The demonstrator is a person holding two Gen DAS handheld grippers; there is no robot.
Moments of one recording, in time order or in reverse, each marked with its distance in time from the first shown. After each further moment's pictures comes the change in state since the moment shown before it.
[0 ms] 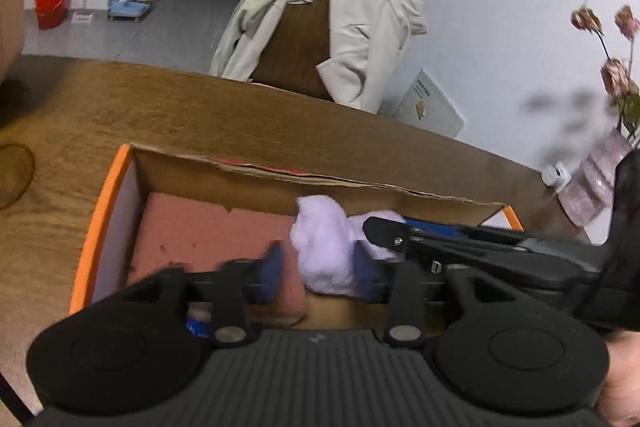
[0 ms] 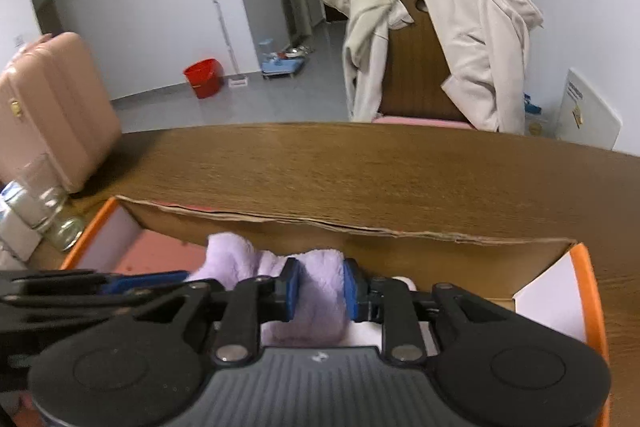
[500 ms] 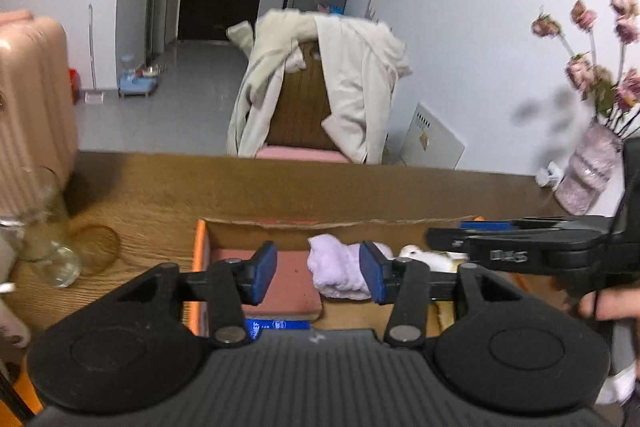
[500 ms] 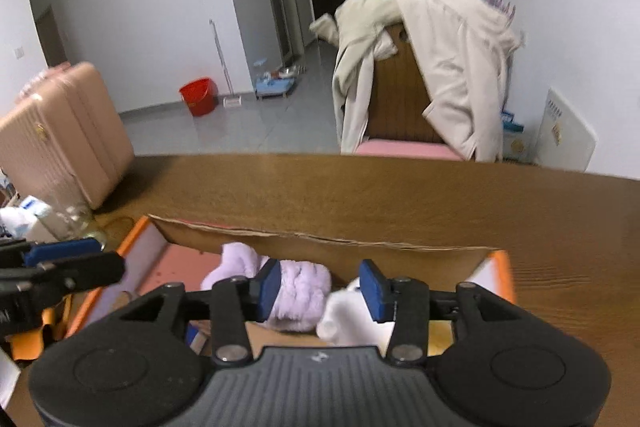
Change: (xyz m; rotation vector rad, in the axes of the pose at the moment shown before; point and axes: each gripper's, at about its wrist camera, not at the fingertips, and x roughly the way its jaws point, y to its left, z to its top) left arm -0.120 -0.034 -0.001 0.179 -0.164 0.079; right arm -0.112 -0.006 0.001 -0.033 -0.091 -0.021
